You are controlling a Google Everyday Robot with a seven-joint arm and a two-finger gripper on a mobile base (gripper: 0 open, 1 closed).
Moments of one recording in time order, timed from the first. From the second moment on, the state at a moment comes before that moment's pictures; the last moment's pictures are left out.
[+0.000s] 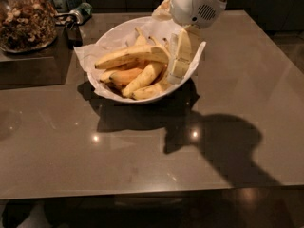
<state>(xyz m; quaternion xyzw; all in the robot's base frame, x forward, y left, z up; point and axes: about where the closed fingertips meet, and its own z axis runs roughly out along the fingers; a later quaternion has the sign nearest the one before) 0.536 -0.029 0.989 -0.74 0.61 0.12 0.25</state>
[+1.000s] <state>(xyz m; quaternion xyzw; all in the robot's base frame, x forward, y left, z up) 0.589 -0.018 0.984 -0.73 0.60 0.15 0.28</state>
